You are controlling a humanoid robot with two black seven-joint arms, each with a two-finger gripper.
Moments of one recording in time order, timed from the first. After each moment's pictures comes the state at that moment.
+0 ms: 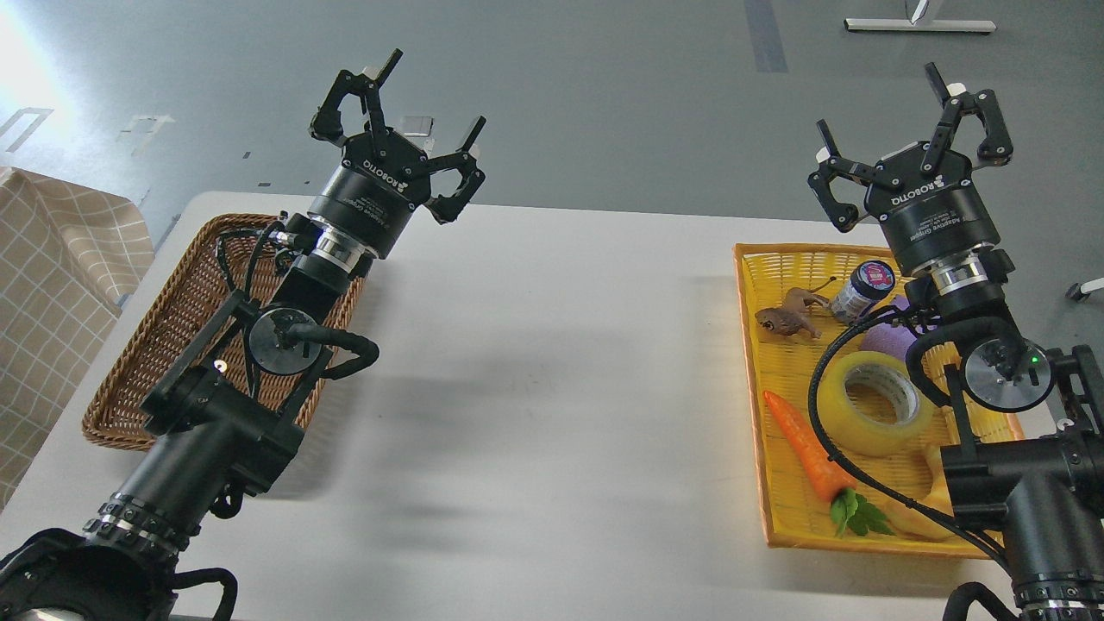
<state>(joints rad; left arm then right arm) -0.49 0.11 -1.25 -1.10 0.23 -0.49 -0.13 0.44 0.00 1.66 1.10 -0.36 0.49 -0.14</state>
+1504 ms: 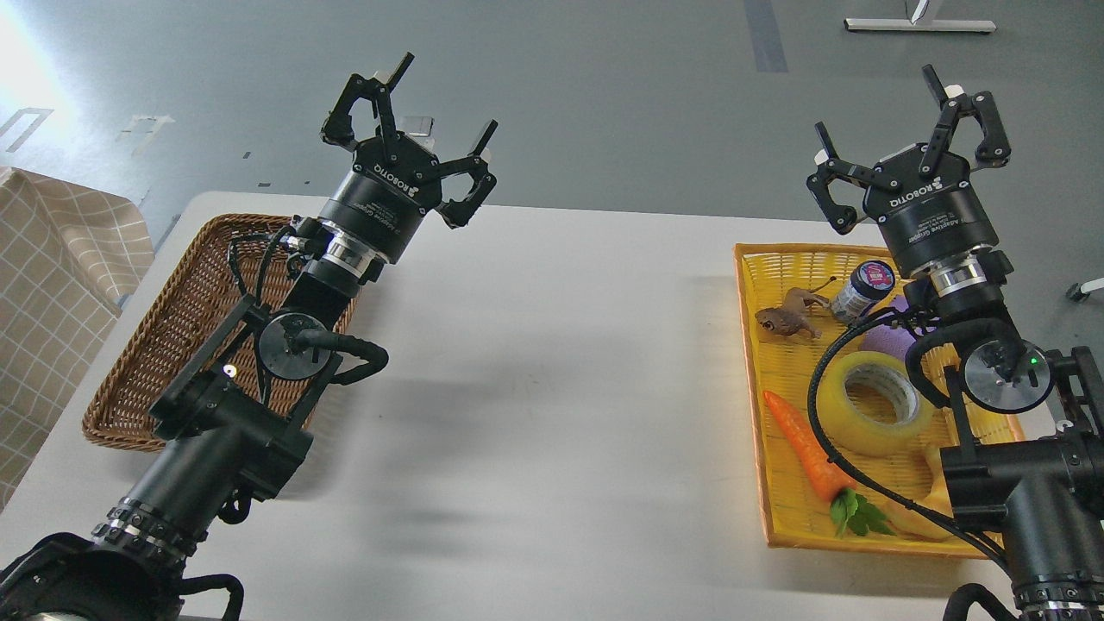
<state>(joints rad) -0.48 0.09 -1.24 -1.12 0.23 -0.49 -0.13 0.44 0.00 1.65 1.10 -0.36 0.49 -0.15</state>
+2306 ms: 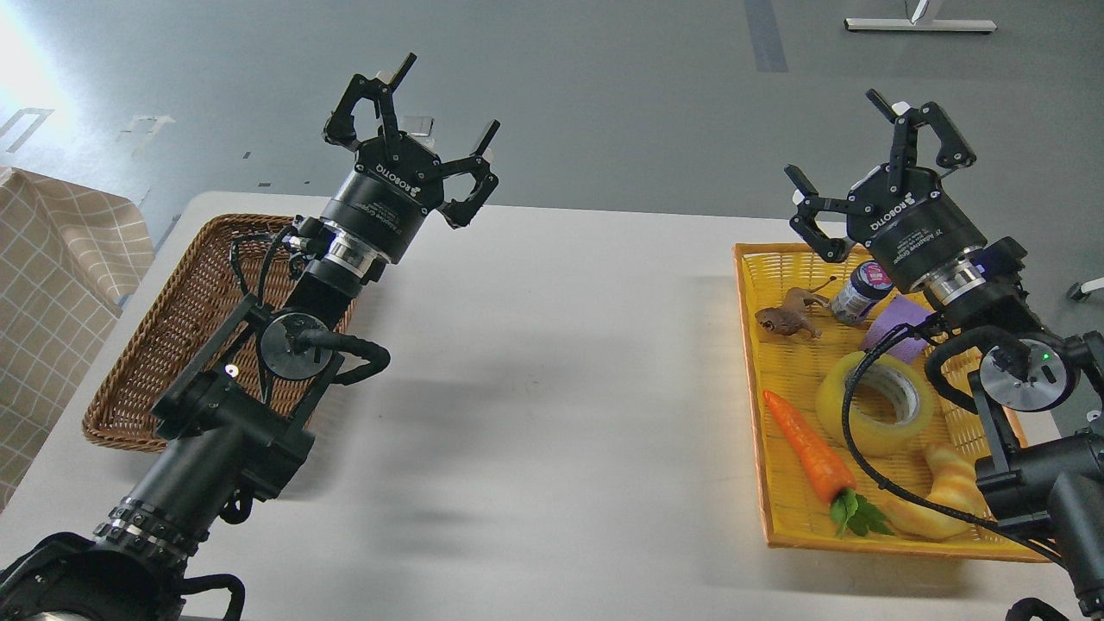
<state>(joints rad) -0.48 0.09 -1.24 -1.12 0.23 -0.49 -0.13 0.44 -0.19 1.45 1.13 -0.48 0.49 -0.15</state>
